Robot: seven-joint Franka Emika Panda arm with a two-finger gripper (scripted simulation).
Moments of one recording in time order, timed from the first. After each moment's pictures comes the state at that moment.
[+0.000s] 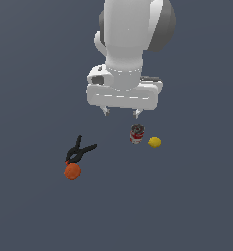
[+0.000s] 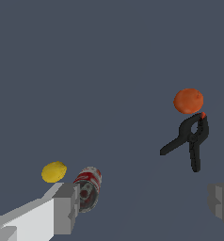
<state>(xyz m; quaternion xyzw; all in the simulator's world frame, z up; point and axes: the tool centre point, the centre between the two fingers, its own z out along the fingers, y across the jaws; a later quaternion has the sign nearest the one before) 0.012 0.015 0.302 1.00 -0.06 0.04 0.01</state>
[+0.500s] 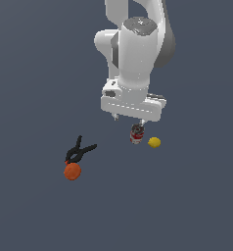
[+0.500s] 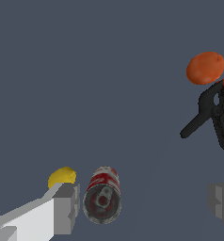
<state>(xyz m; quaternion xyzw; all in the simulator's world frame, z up) -0.006 0.046 0.246 0.99 -0.14 0.03 0.00</state>
